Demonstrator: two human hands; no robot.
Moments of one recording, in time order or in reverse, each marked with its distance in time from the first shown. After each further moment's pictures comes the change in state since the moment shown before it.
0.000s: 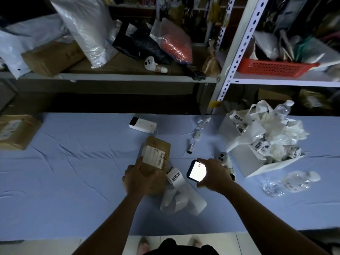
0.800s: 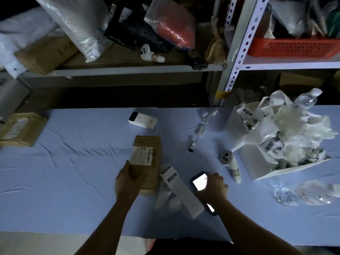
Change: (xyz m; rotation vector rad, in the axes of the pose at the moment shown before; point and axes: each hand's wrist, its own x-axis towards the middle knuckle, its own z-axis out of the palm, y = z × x) left_hand -0.002 -0.004 0.006 -0.180 0.035 -0.152; right_hand 0.038 0.054 0.089 0.040 -0.062 0.259
